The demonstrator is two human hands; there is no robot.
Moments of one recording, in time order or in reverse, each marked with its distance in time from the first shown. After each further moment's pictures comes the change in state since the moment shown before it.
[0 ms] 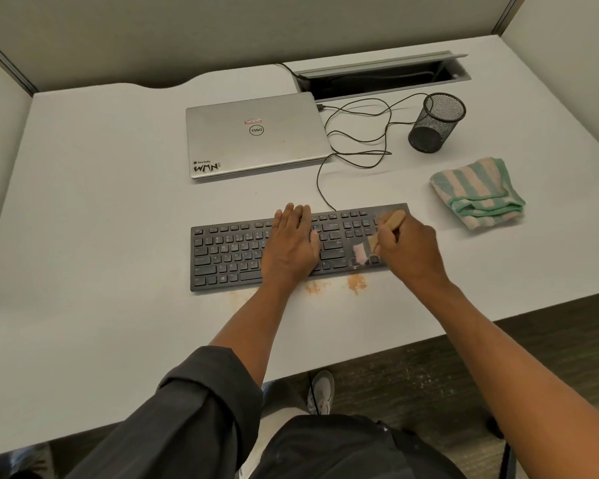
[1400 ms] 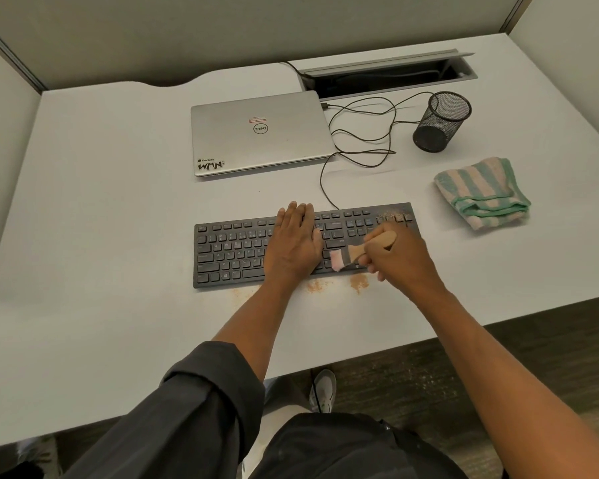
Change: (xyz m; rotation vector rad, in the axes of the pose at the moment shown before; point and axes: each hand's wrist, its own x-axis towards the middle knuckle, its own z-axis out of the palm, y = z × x) left_hand 0.001 -0.001 0.002 0.007 0.003 -0.003; right_hand -0.016 -0.013 0.001 0.300 -0.243 0.211
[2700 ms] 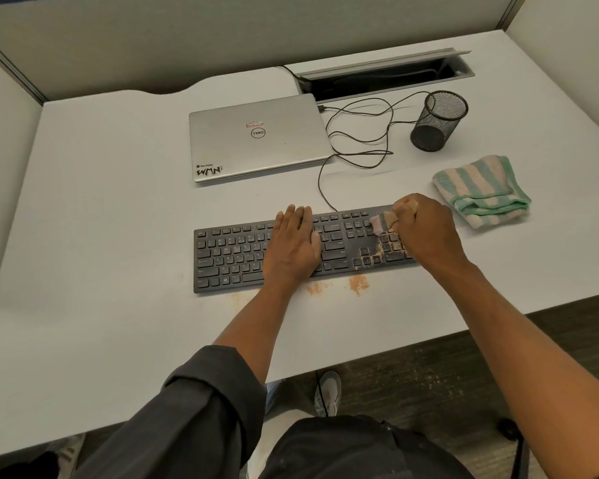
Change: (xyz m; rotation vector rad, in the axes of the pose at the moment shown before) left_hand -0.001 0.002 -0.004 0.000 -0.022 -0.007; right_hand 0.045 0.006 -0.036 -0.314 0.259 -0.113
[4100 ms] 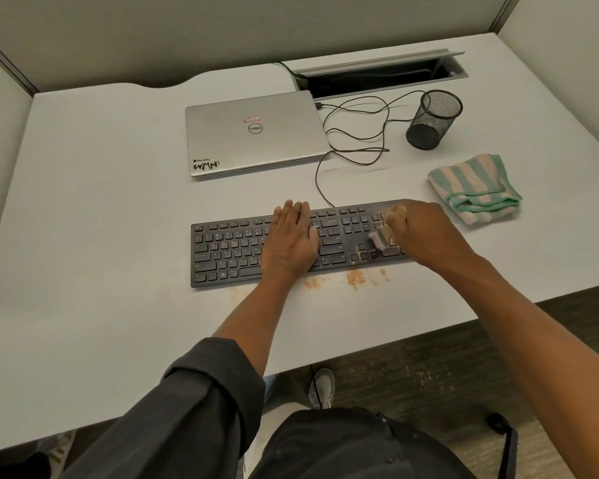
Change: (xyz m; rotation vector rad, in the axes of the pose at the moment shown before) left_hand 0.000 0.000 -0.001 -0.001 0.007 0.004; right_hand -0.015 -0.016 -0.020 -0.377 -0.239 -0.293
